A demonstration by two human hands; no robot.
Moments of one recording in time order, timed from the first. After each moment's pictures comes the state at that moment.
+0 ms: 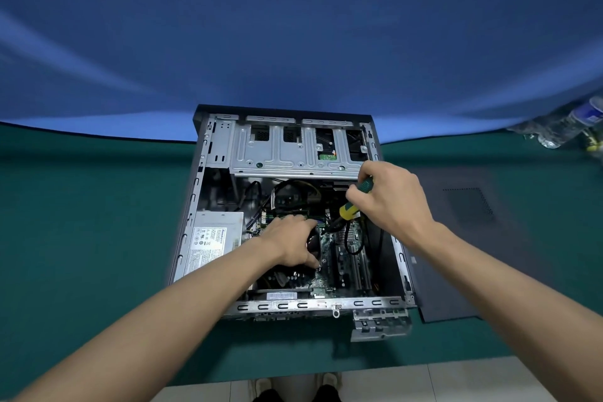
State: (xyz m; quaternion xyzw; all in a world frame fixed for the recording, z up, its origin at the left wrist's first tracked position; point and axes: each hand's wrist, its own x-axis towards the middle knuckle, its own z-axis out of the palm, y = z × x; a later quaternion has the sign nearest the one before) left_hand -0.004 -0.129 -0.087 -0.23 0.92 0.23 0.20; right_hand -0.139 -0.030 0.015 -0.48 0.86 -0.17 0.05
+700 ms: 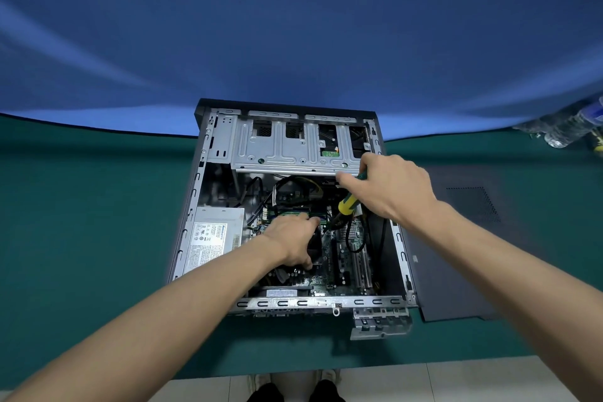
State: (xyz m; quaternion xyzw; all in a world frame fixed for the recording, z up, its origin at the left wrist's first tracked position) left_hand -0.007 -0.125 -0.086 -0.21 0.94 0.18 0.20; right_hand -0.141 -0.049 0.032 -0.46 0.88 -0.01 0.05
